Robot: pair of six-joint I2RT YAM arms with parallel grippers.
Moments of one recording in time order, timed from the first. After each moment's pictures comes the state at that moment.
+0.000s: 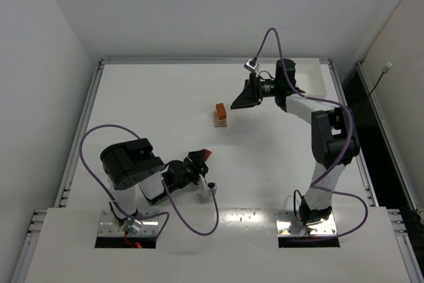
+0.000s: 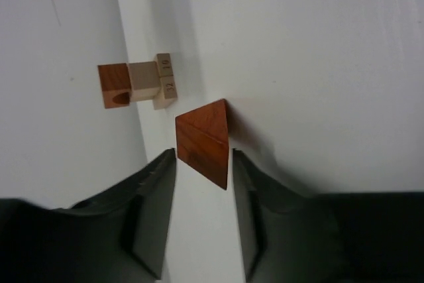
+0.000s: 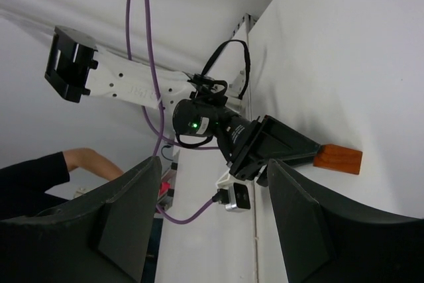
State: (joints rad) left arm -0.92 1.83 0.17 1.35 -0.06 1.36; right arm 0.17 1.90 1.20 0.44 -1.50 0.78
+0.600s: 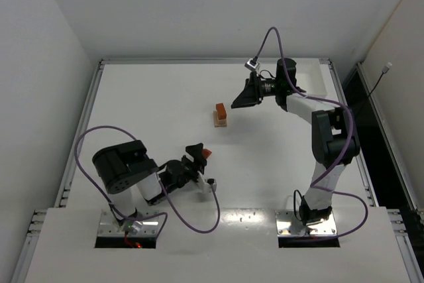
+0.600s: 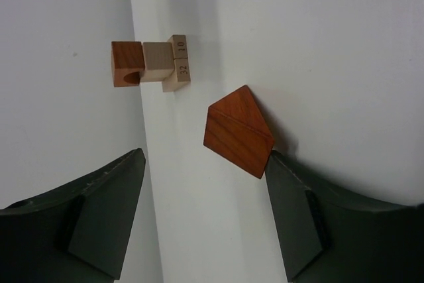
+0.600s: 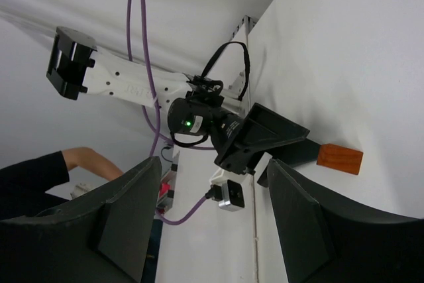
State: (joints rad) left arm -0.93 1.80 0.16 1.34 -0.11 1.30; right arm 0.17 1.90 1.20 0.43 -1.50 0.79
